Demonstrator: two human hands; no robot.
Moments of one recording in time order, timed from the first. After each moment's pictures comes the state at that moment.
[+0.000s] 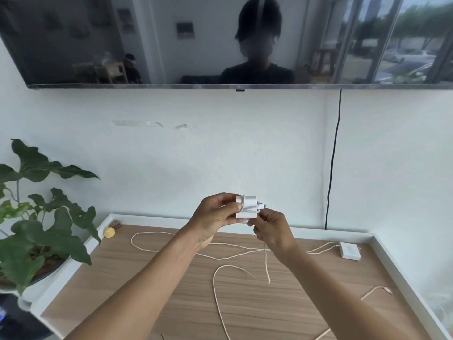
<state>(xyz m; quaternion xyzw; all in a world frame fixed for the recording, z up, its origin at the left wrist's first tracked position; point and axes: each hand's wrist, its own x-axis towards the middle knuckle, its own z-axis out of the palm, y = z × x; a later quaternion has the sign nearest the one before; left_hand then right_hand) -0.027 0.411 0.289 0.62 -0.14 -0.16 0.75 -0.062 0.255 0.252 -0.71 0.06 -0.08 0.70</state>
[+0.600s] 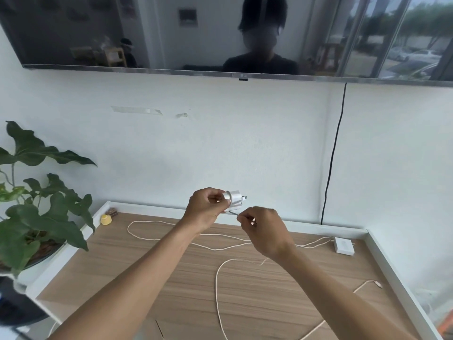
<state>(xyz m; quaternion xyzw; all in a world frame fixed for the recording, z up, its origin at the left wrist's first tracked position) -0.010 0.417 0.264 0.75 -0.08 -0.03 0.65 -0.082 0.263 0.260 -0.94 -0.04 -0.13 0.31</state>
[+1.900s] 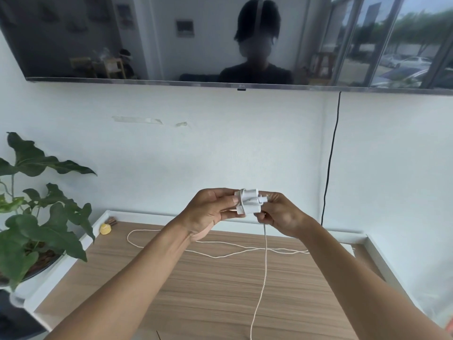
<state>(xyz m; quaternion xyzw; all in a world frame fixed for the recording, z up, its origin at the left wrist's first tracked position) -0.034 0.425 0.308 0.58 -0.20 -0.21 0.76 -0.047 0.226 0.292 -0.70 -0.06 0.07 0.71</state>
